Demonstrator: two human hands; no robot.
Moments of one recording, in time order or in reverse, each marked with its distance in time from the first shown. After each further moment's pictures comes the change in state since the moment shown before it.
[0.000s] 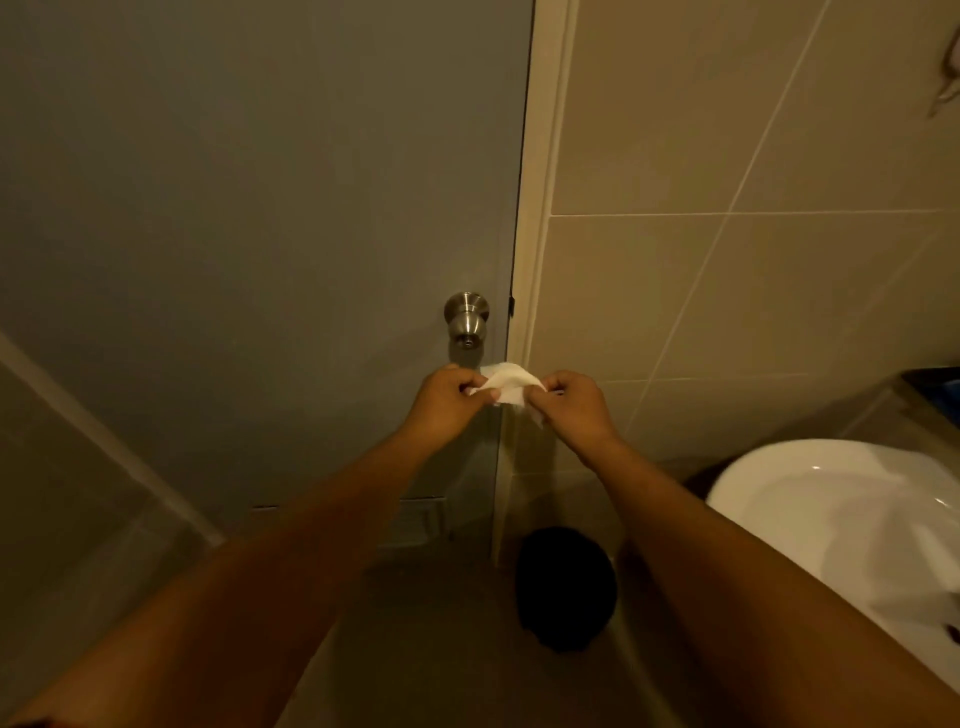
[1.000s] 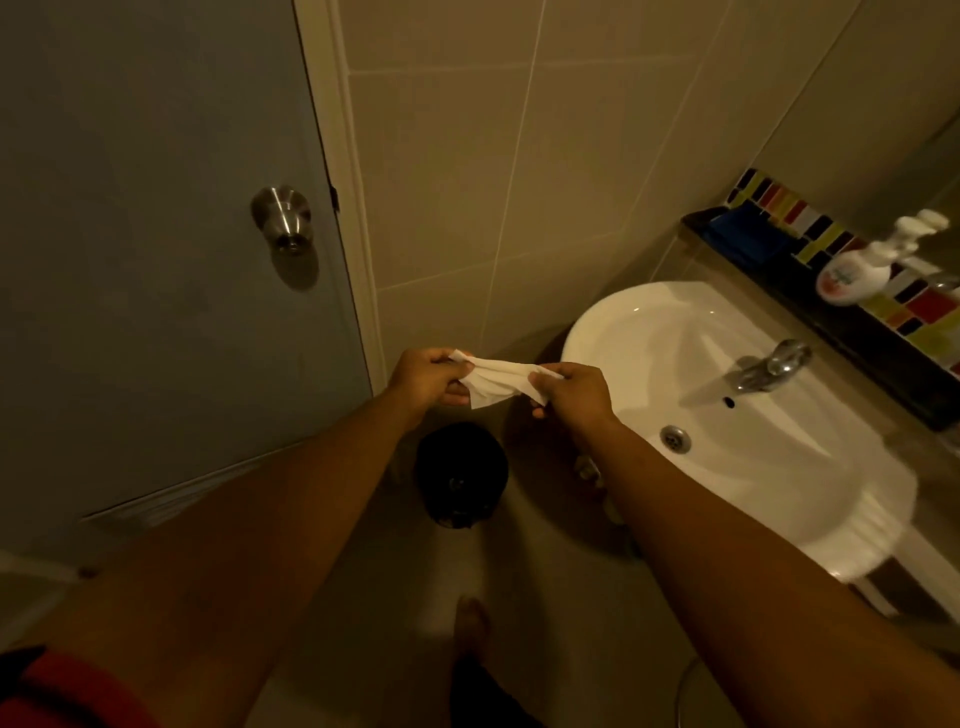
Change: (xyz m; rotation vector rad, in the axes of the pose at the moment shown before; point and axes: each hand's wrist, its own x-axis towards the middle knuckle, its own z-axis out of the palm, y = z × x) left_hand -0.034 -0.006 0.146 -0.560 -0.475 -0.408; right_hand -0.119 0.118 -0.095 0.205 0.246 0.548
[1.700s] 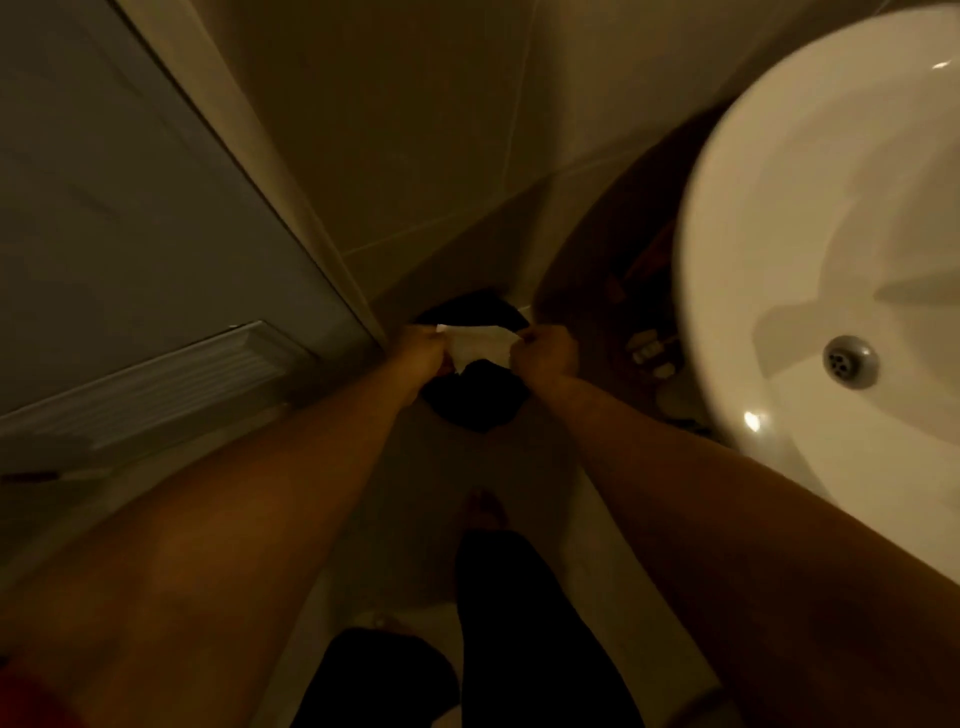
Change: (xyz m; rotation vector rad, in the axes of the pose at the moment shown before) left_hand 0.224 -0.237 0.012 0.183 0.134 -0.503; right_hand 0.222 0.214 0.136 -0.347 -0.066 0.292
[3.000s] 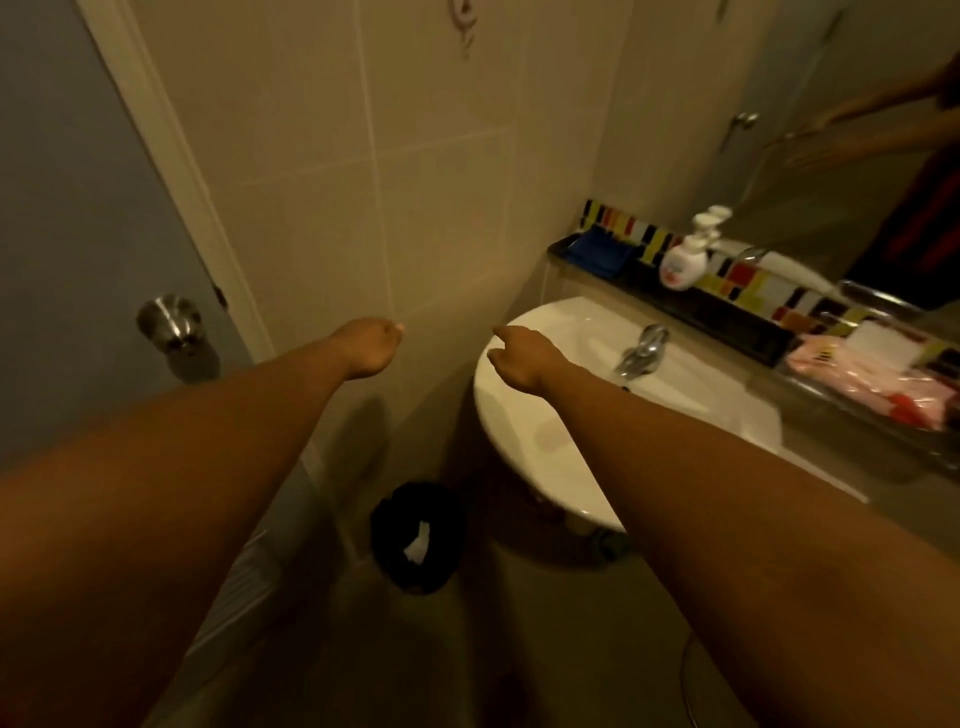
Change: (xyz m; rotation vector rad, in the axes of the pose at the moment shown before) left_hand -0.430 0.197 -0.058 1.202 0.176 0.924; right_hand -0.351 -0.113 -0.276 -0.415 0.328 -0.499
